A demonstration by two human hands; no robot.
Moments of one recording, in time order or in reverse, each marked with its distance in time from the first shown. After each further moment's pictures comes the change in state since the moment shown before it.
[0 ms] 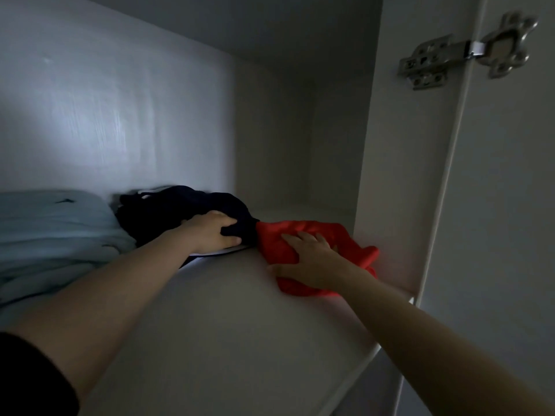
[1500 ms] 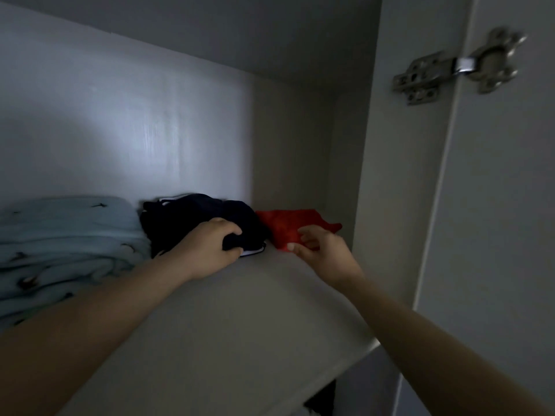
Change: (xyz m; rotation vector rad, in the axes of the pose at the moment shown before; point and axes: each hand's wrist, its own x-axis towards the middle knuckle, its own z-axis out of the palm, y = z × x) left_hand -0.049 0.023 -0.003 -0.163 0.327 0.046; right_hand 0.039 0.029 0.000 0.516 0.381 -0.203
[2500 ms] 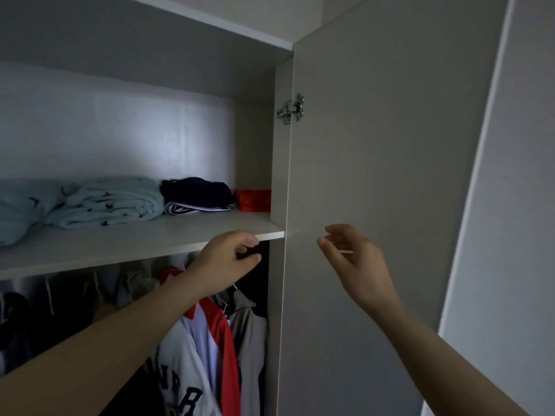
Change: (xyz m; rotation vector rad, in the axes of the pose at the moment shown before) left_hand -0.258 0.345 0.015 -0.269 0.190 -0.088; right_hand -0.358 -0.021 -0.279 0.271 0.163 -0.122
